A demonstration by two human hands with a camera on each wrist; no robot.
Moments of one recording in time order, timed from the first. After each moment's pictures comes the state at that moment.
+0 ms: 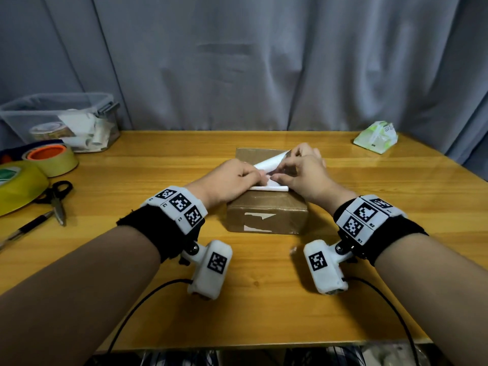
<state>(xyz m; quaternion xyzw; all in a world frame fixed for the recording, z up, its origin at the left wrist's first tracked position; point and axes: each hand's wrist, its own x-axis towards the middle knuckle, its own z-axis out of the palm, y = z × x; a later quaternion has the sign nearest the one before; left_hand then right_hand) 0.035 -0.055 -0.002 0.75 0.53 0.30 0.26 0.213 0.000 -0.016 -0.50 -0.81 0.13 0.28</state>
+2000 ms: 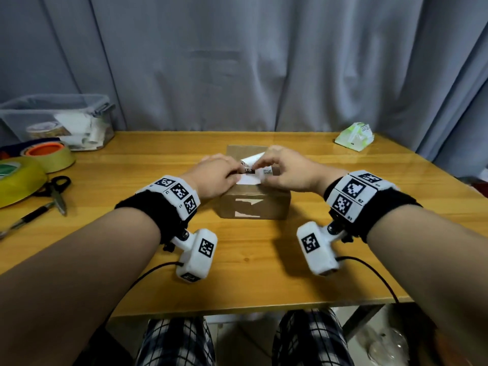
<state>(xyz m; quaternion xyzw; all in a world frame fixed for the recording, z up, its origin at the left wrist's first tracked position) 0.026 -0.071 -0.001 0.79 0.59 0.11 0.06 0.217 -0.045 0.023 -0.37 -0.91 0.14 0.14</state>
